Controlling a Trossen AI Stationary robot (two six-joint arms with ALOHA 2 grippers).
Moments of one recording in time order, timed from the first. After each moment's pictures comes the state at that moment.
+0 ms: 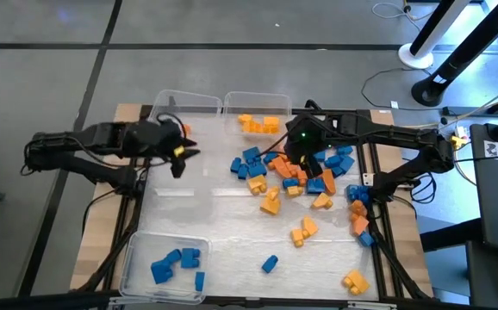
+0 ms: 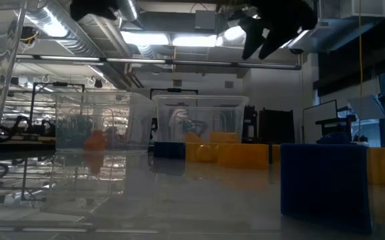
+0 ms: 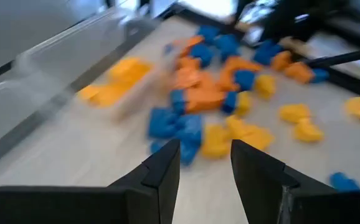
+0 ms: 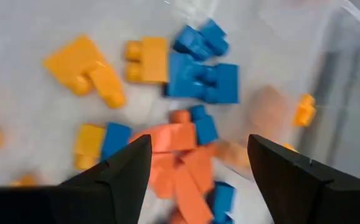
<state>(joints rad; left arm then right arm) -0.01 0.89 1.07 -0.73 -0.32 -0.38 -0.17 1.44 1.41 -0.98 -0.04 -0.67</state>
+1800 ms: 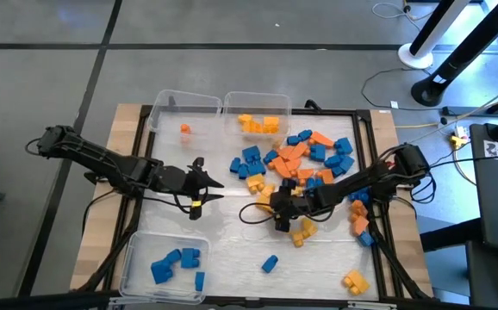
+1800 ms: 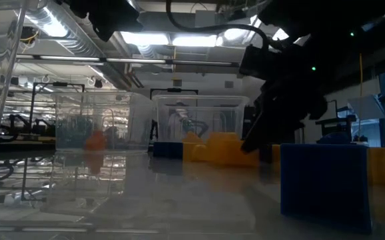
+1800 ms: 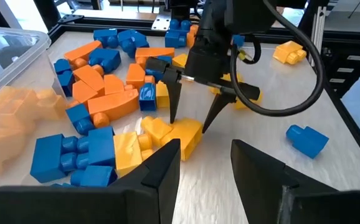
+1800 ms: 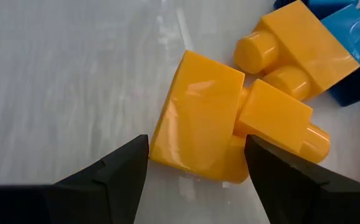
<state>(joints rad) -0.29 1.08 0.74 -0.13 -0.32 -0.19 0.28 1.74 0.85 -0.05 0.34 0.31</state>
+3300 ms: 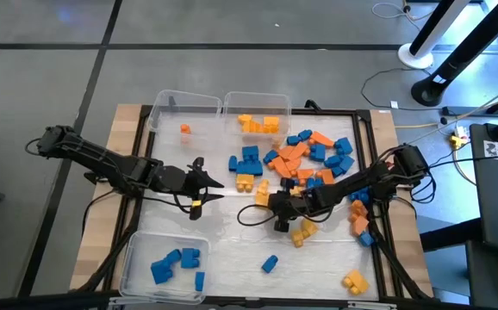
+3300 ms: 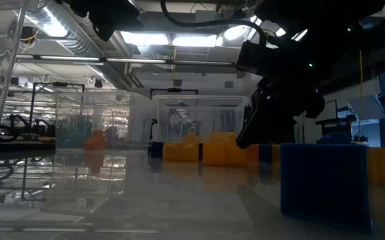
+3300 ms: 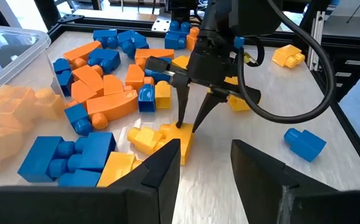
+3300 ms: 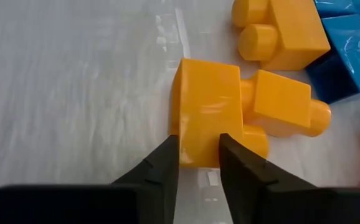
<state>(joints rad) -0.29 1.08 0.74 -0.12 -0.32 -0.20 0.29 1.75 0.88 -0.10 0.35 0.28</state>
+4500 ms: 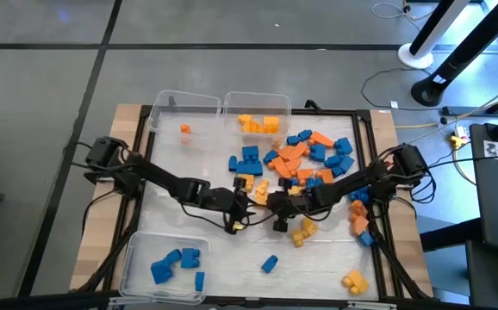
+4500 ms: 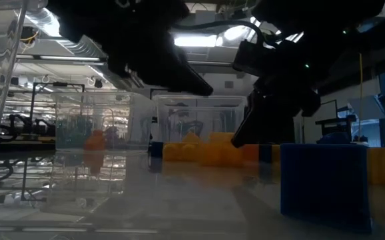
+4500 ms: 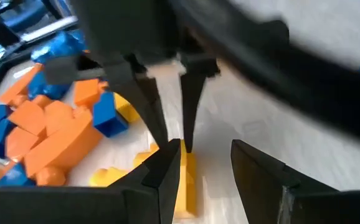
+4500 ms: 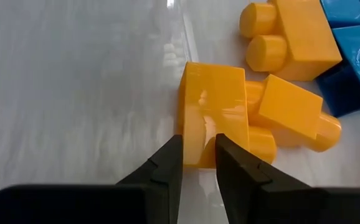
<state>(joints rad) -0.25 1.73 0.87 0.30 -0.25 0.22 0.29 1.75 0.87 -0.02 0.30 0.25</state>
